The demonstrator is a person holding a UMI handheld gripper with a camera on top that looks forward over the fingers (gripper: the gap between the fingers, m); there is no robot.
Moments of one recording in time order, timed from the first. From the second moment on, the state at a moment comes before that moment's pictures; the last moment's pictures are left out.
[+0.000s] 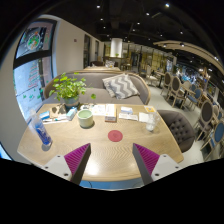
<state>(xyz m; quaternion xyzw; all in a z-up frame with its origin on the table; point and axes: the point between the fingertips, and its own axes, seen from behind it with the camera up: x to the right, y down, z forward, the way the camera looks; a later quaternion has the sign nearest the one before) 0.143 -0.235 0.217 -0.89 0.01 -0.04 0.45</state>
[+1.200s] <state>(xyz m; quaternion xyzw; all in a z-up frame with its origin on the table) -0.249 -0.060 0.082 -0.85 -0.04 0.06 0.52</state>
